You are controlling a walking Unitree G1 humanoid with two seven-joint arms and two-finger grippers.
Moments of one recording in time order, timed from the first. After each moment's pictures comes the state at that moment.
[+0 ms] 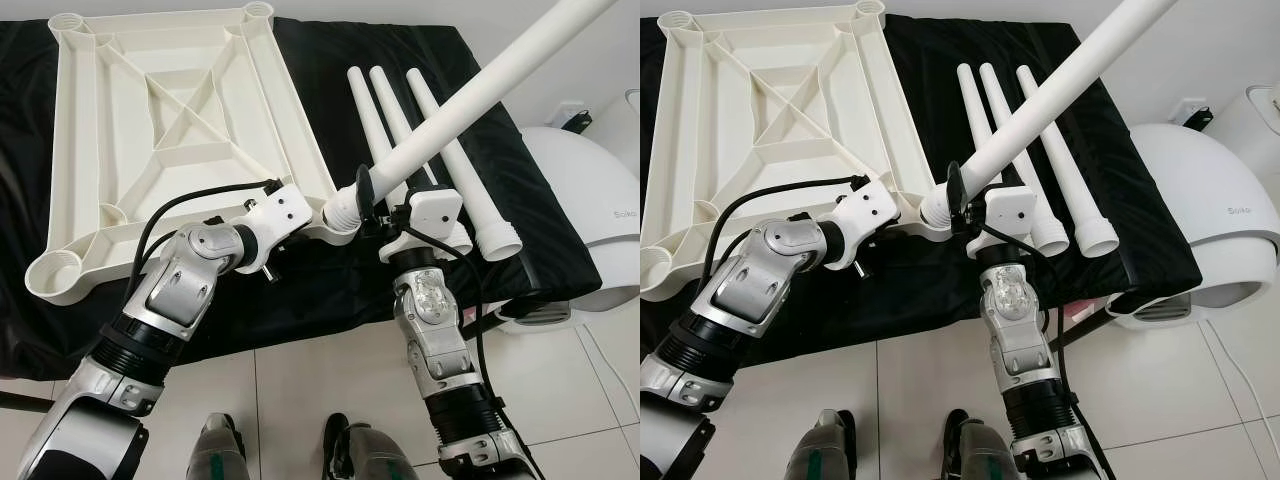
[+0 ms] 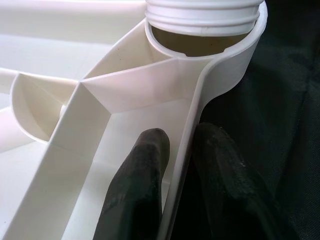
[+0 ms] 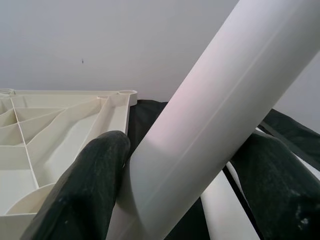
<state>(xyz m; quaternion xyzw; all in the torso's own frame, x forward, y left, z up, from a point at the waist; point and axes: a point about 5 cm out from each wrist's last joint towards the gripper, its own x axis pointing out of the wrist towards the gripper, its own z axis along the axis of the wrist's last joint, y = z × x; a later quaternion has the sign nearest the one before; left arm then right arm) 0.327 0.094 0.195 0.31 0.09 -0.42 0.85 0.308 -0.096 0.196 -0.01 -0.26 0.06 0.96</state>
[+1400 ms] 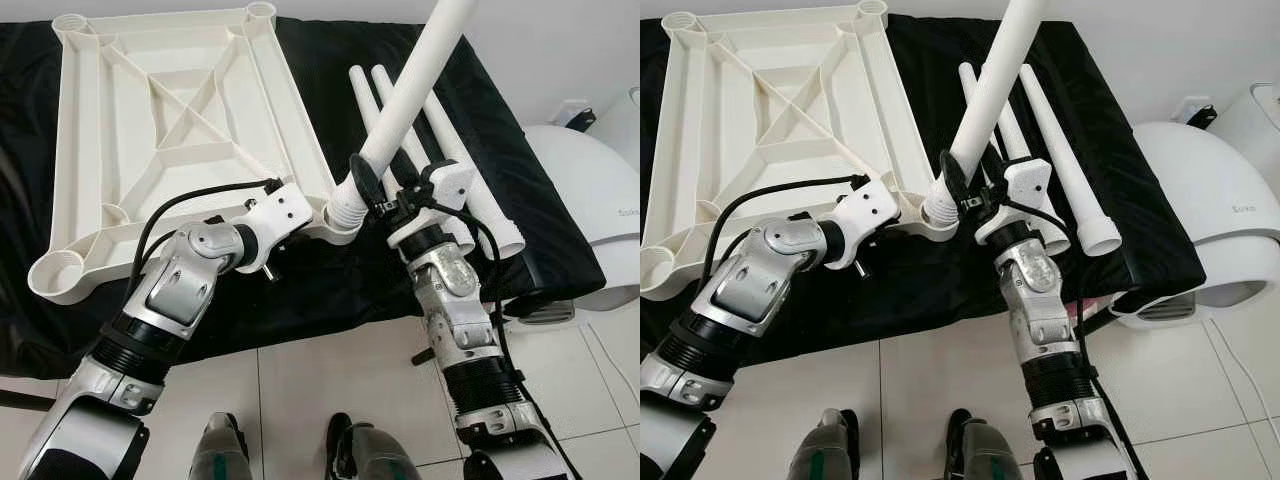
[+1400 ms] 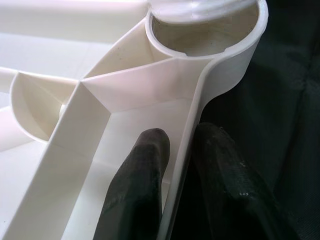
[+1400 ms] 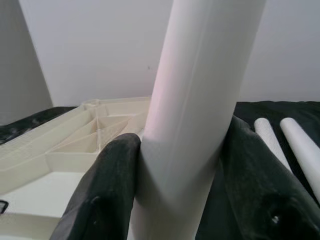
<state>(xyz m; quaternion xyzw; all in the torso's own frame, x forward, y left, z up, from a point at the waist) 0.328 0.097 0.197 0.31 0.08 -0.41 0.85 0.326 -0.111 0.222 0.06 -0.26 0.25 0.93</state>
